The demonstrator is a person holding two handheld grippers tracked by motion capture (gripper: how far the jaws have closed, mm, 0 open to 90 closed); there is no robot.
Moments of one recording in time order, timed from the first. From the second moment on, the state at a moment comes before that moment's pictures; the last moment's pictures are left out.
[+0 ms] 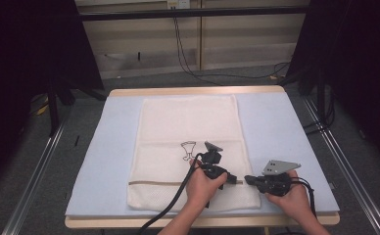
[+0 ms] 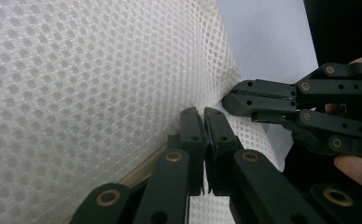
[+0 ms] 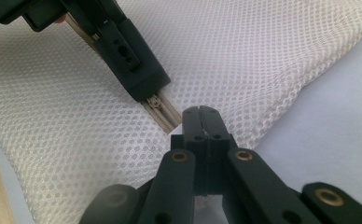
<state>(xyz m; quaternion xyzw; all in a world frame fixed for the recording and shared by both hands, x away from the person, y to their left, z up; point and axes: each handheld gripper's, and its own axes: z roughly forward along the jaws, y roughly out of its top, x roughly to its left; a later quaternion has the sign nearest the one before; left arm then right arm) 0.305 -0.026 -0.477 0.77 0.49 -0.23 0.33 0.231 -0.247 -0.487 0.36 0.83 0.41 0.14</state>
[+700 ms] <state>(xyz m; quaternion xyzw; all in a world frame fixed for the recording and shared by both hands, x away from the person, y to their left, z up) 0.305 -0.009 -0.475 0.77 0.49 -0.24 0.33 0.230 -0.246 -0.487 0.35 0.83 0.40 0.14</state>
